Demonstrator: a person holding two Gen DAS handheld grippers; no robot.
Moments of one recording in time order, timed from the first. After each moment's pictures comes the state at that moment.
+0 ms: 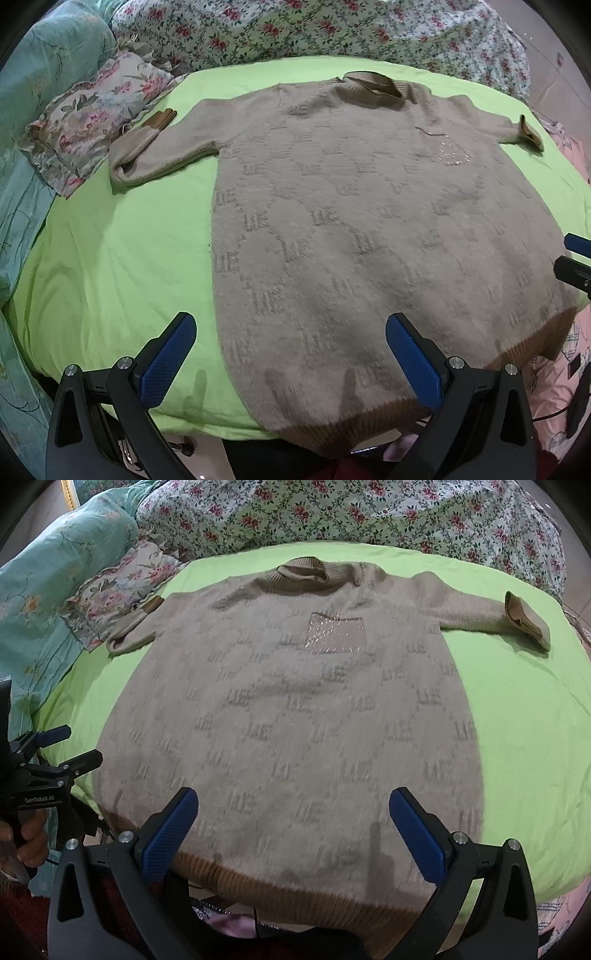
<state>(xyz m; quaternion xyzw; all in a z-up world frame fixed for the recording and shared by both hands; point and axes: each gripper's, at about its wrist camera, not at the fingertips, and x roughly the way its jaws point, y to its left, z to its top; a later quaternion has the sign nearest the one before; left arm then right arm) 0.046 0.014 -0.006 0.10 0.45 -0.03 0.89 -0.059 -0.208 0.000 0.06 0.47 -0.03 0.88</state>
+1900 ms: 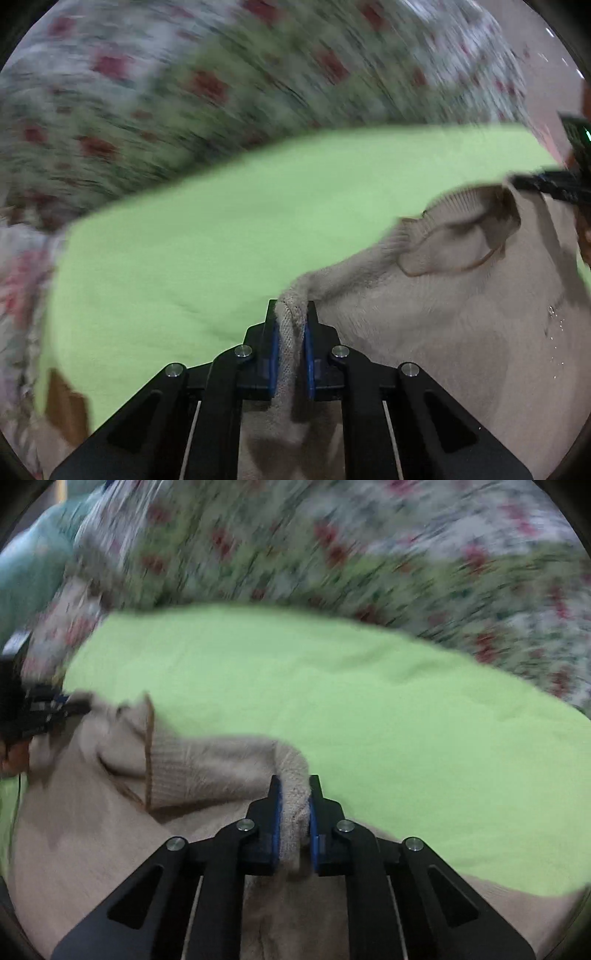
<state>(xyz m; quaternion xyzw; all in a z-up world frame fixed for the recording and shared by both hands) 0.458 0.003 0.012 0.12 0.39 -0.18 0.89 0.290 -0.406 0.027 0.03 0.43 -0.01 0.90</state>
